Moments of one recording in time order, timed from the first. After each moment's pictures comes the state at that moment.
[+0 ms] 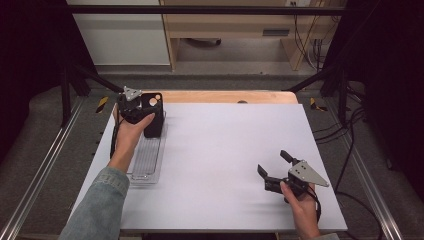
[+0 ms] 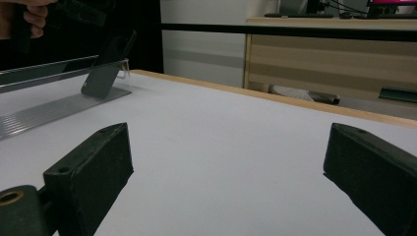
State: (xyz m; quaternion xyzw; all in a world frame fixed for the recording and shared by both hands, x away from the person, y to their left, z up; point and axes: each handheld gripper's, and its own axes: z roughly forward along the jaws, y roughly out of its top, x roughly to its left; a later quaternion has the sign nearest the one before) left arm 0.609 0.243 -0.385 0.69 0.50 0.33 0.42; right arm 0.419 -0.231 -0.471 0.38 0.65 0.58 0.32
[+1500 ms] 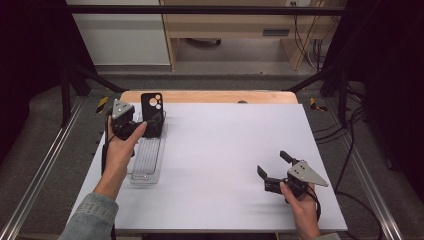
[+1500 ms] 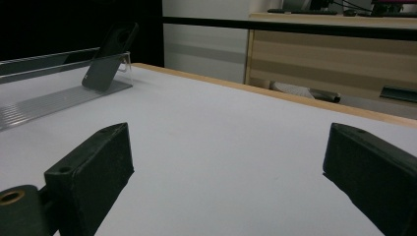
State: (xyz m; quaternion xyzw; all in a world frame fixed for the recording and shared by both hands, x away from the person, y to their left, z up) left arm 0.538 0.244 -0.369 0.67 0.47 0.31 0.49; right arm 0.418 -0.231 -0.471 0.38 0.66 0.57 0.32
